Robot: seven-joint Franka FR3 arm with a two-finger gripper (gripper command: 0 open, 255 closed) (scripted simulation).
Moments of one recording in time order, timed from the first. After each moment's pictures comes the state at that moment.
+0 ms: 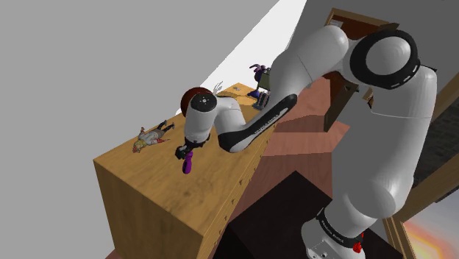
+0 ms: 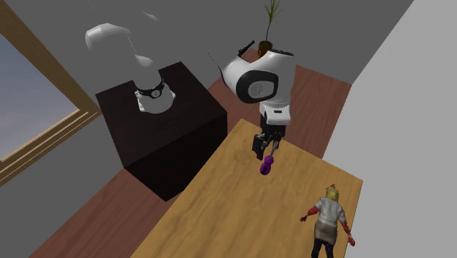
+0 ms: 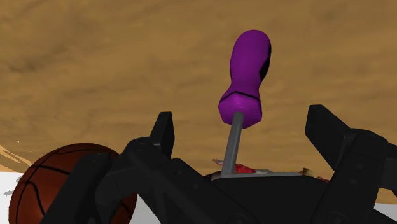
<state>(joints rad) -0.08 0.41 0.54 -2.16 -1.02 2.49 1.12</state>
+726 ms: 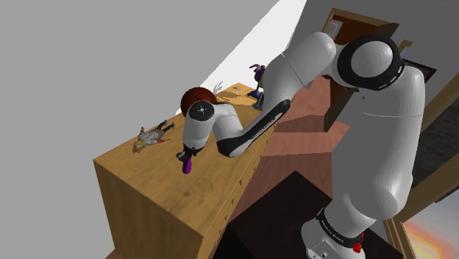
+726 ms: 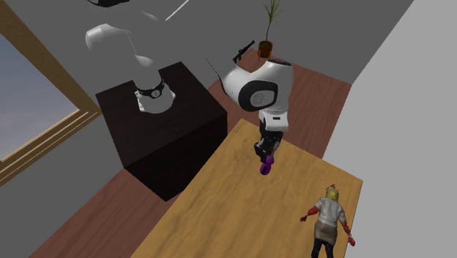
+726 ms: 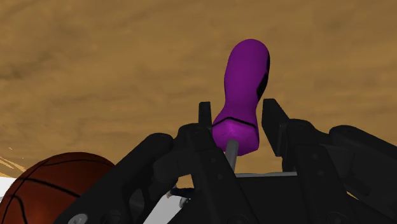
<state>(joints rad) -0.05 0.48 0.50 -2.14 -1.11 2.51 1.19</state>
